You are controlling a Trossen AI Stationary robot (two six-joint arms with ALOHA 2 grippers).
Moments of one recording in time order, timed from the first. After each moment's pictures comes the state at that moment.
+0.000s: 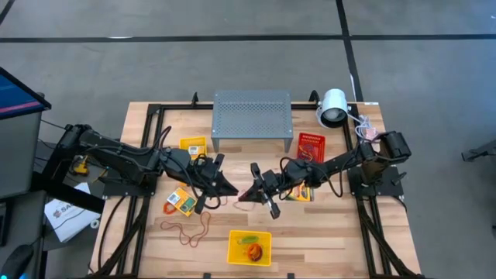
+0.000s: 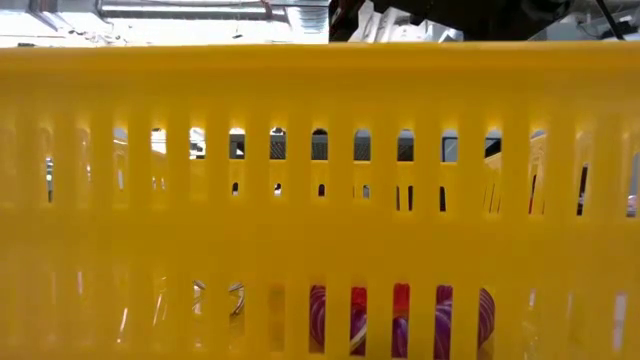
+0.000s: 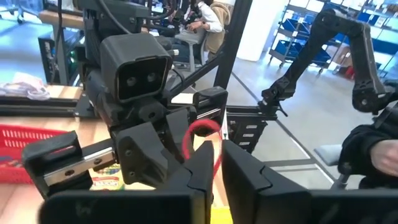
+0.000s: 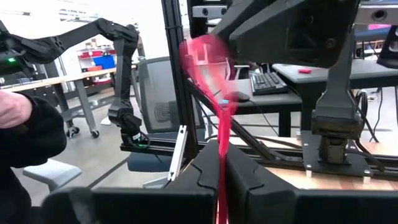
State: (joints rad) left arm -0.26 1.21 0.92 0.14 0.04 -0.18; right arm 0.20 1.71 0.89 0.90 -0.21 0.15
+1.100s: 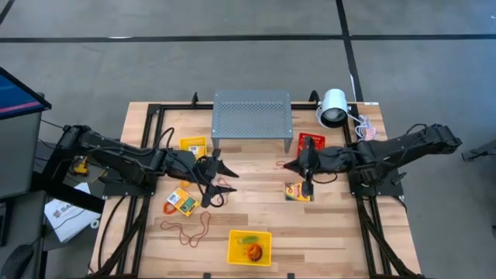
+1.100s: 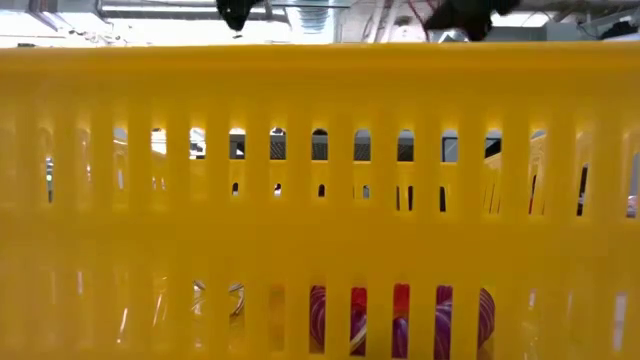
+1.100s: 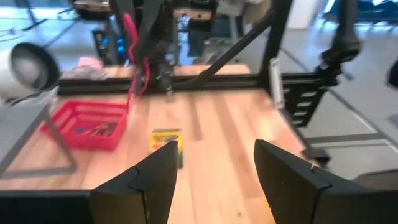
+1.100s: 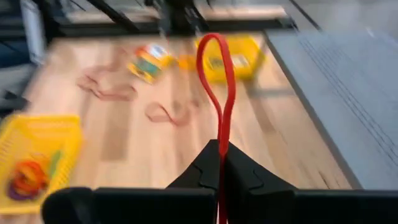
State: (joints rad) left arm -0.22 1.19 0.83 0.09 -0.10 -0.06; right arm 0.24 1.07 0.89 -0.36 0.34 0.15
